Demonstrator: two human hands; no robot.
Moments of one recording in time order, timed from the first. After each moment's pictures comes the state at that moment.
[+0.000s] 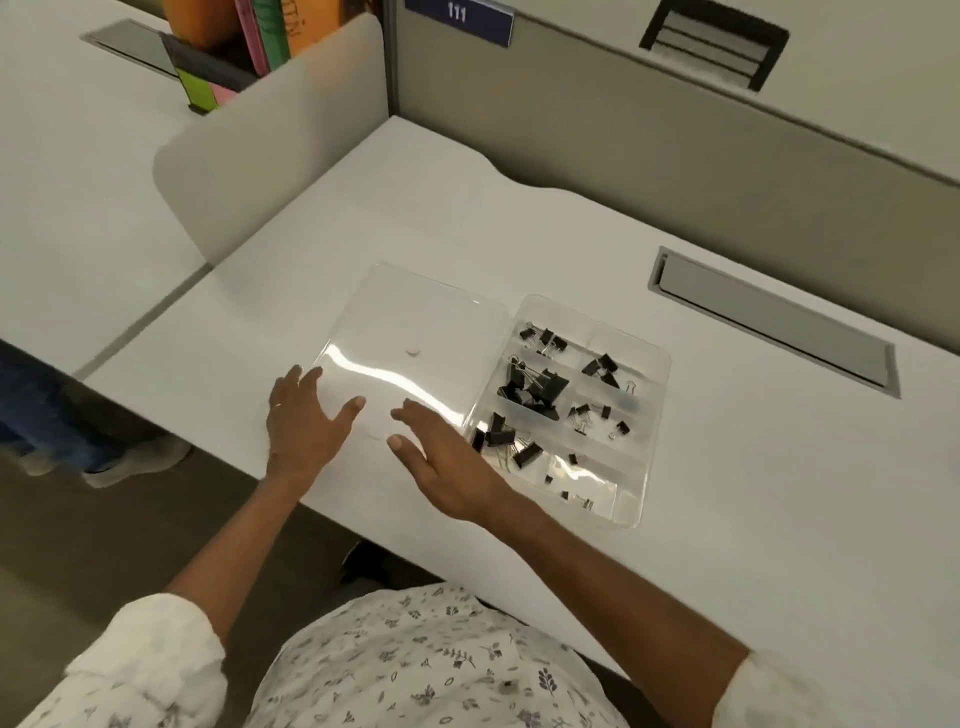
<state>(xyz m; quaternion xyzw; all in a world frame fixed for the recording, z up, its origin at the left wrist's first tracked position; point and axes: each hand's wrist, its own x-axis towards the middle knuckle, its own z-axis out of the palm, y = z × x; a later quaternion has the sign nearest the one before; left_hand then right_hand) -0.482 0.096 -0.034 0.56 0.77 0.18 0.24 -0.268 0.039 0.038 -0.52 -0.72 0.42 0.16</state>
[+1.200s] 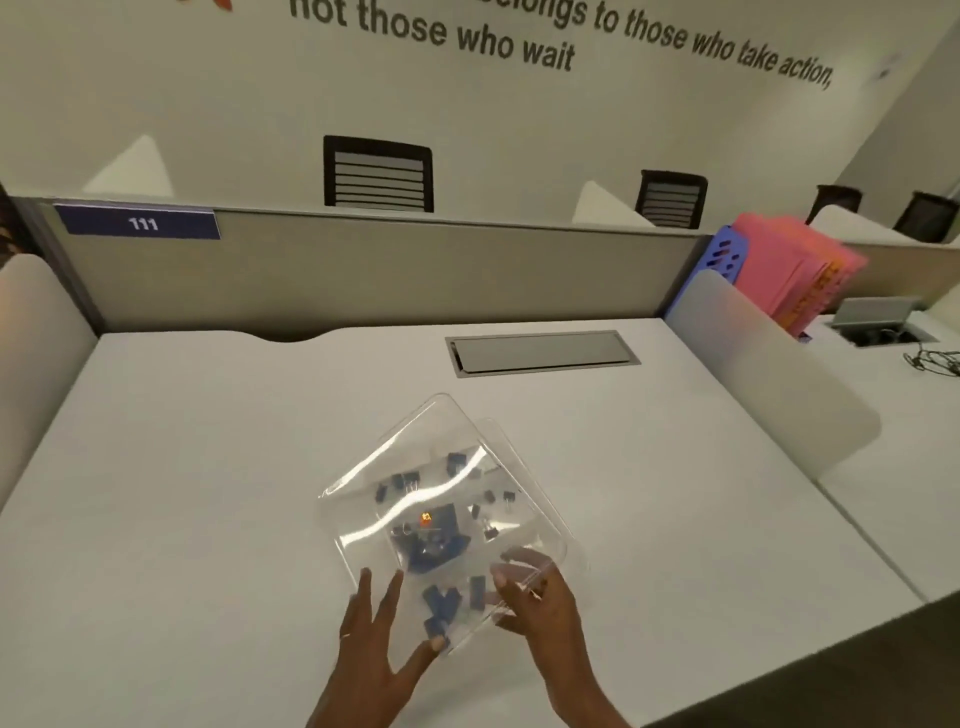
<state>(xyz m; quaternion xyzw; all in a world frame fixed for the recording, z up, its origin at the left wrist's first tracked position) -0.386 0.113 -0.012 0.79 0.41 0.04 0.46 -0.200 -0.013 0.039 -0.70 -0.15 0.35 0.61</state>
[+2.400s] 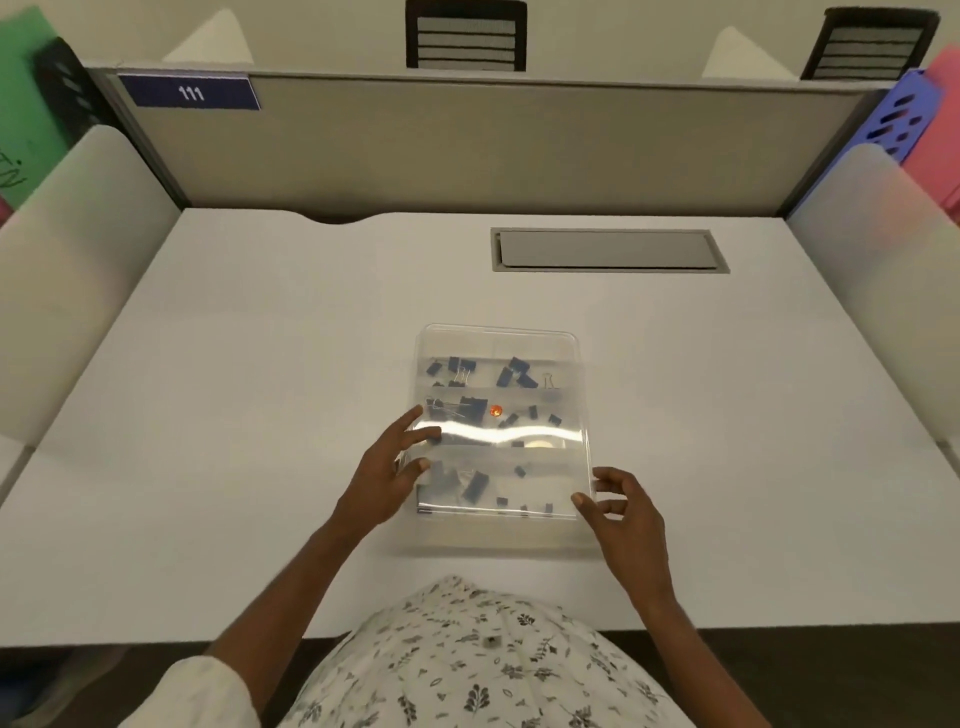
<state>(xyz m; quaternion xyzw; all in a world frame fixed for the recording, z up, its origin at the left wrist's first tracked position) -0.301 0.104 0.001 0.75 0.38 0.23 0.49 -0.053 -0.108 0.007 -0.79 -0.29 0.26 0.47</state>
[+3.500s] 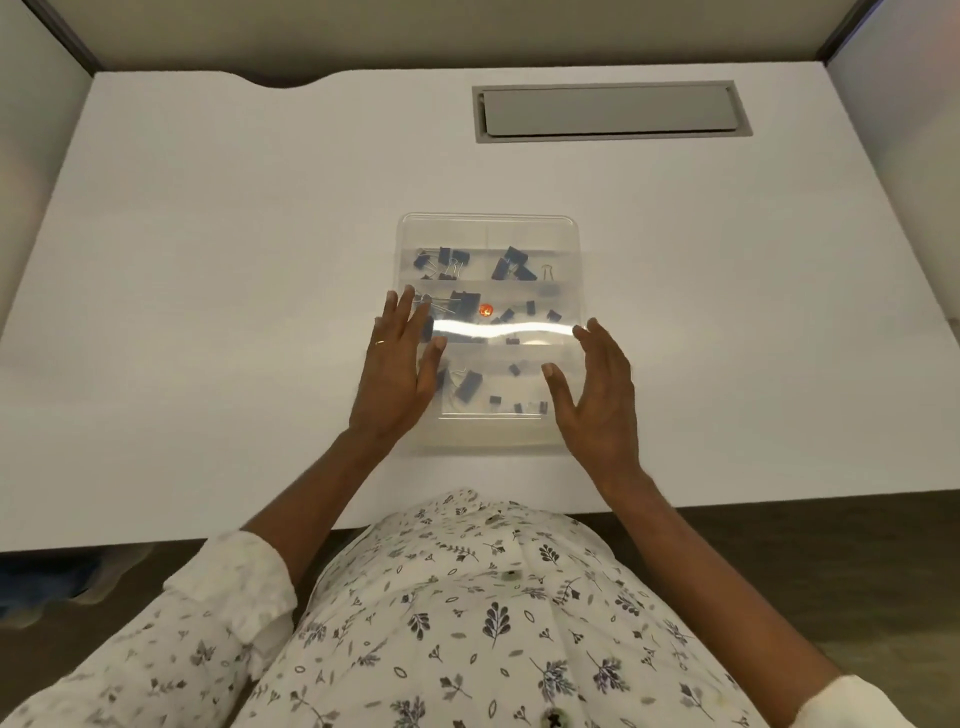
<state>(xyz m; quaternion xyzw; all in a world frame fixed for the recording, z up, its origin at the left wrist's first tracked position) -0.263 0.082 -0.015 0.84 0.42 0.19 0.29 -0.069 -0.087 -0.003 -0.83 -0.43 0.09 0.33</state>
